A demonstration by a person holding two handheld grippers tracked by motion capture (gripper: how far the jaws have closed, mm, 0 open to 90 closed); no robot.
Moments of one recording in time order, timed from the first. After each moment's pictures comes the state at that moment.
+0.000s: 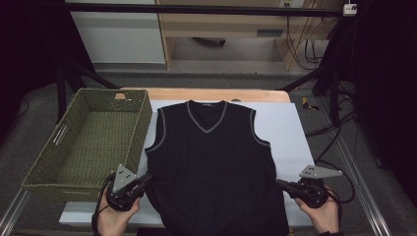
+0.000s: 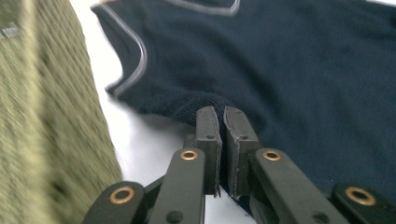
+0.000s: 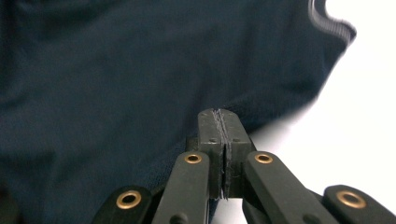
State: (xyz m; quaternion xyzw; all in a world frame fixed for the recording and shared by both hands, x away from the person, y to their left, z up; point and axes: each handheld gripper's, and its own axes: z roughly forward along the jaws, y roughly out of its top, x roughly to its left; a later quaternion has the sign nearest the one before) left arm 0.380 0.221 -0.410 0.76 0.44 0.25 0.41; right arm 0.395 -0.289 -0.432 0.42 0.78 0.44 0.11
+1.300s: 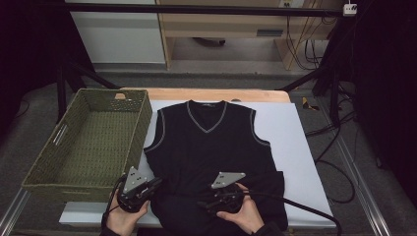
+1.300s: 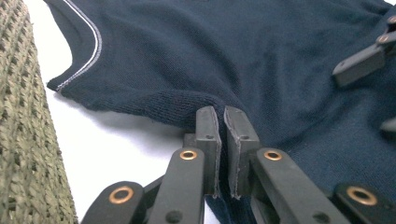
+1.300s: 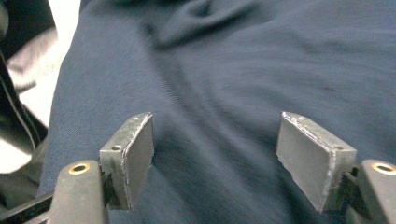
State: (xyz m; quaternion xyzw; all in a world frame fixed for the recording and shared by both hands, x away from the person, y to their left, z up) left arm 0.382 0.205 -0.439 0.79 0.42 0.20 0.41; right arm 0.407 -0.083 -0.477 0.26 0.87 0.42 0.05
